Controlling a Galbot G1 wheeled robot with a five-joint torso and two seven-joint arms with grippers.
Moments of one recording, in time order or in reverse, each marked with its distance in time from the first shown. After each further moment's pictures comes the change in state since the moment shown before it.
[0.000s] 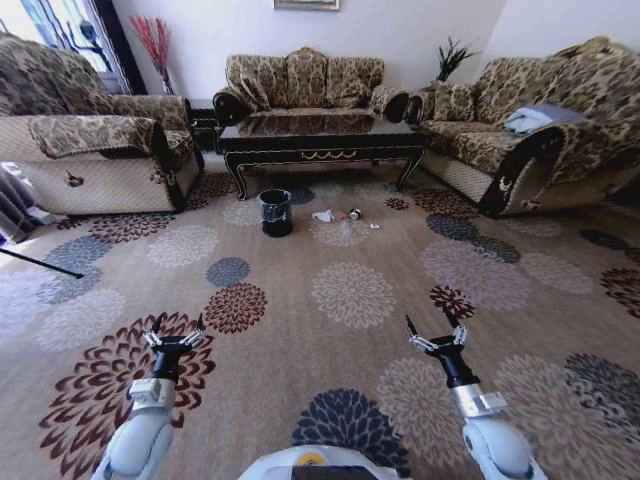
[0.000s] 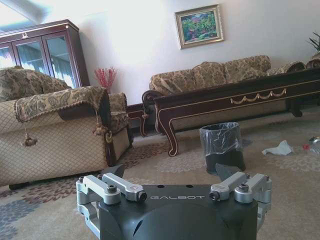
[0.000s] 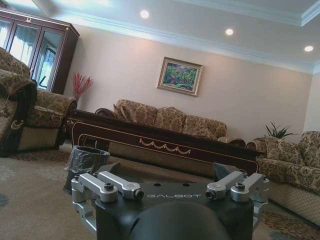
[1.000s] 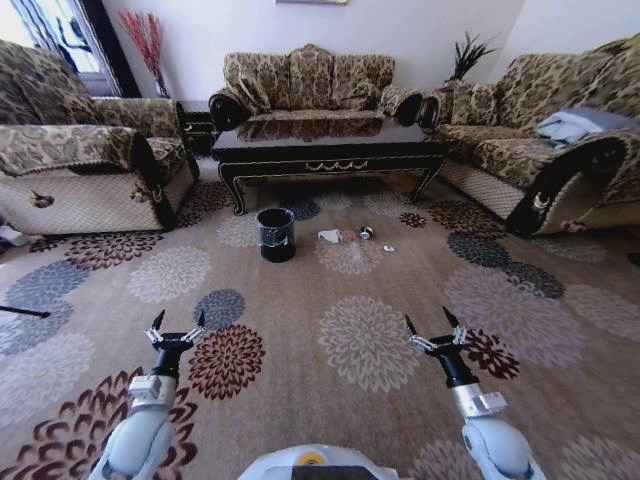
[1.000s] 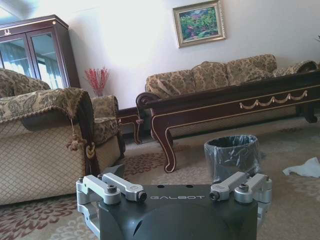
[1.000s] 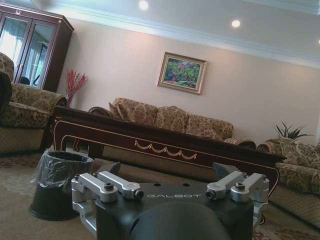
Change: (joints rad) left arm 0.009 0.012 -0.008 -0.037 -0.013 0.016 0.005; right arm -0.006 0.006 0.001 0.016 -0.006 0.000 0.001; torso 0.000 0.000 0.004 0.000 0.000
